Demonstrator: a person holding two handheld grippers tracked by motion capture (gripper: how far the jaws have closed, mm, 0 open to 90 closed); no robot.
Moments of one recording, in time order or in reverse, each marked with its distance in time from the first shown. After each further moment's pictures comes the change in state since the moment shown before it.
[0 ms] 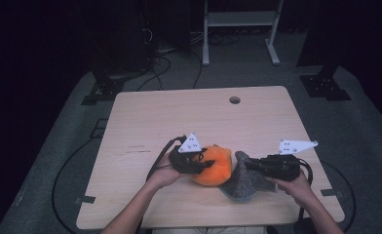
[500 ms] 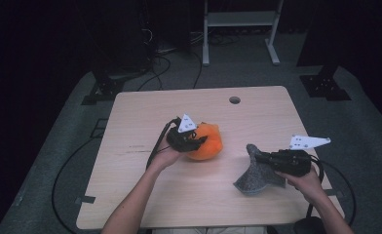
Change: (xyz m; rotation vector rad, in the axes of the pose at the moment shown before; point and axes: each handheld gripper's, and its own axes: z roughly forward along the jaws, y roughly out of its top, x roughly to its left) left arm 0.052 -0.001 0.028 0.028 0.181 -0.049; right arm -0.013 0.003 -0.022 0.008 -0.111 -0.004
